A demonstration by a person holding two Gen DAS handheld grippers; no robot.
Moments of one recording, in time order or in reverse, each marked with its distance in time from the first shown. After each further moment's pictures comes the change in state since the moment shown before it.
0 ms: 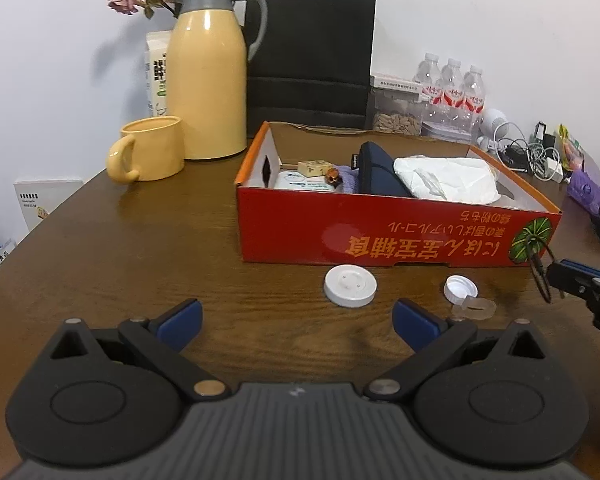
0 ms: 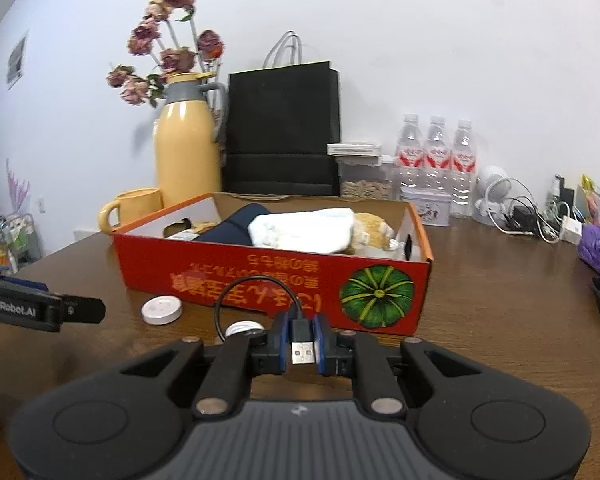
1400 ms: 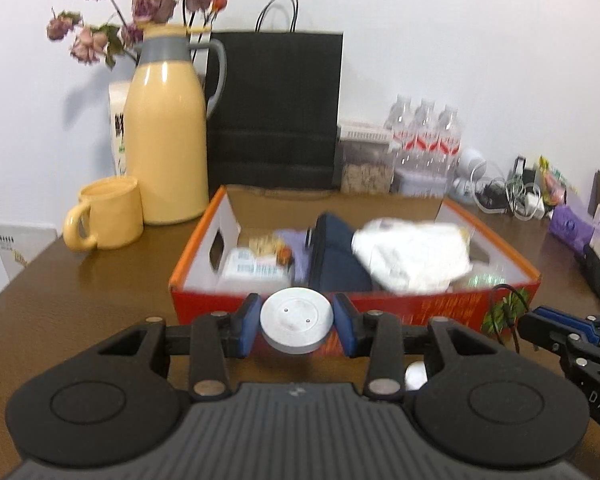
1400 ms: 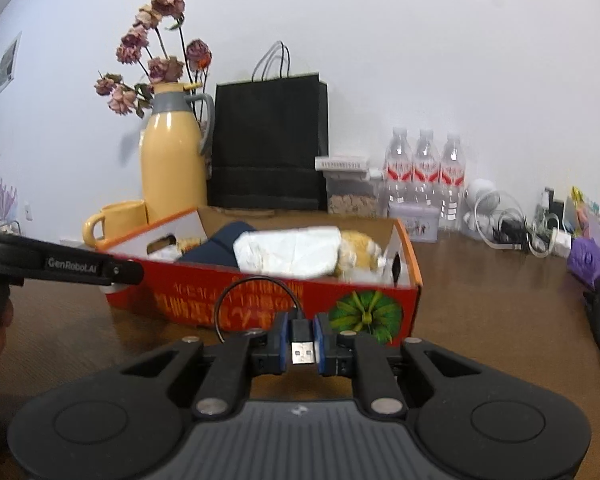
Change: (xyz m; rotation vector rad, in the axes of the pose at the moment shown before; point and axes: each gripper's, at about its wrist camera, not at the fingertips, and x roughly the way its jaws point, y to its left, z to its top) left arm 0.012 -0.032 0.049 0.023 -0.132 -0.060; right arm 0.005 0.003 0.017 -0.021 -0.055 -0.032
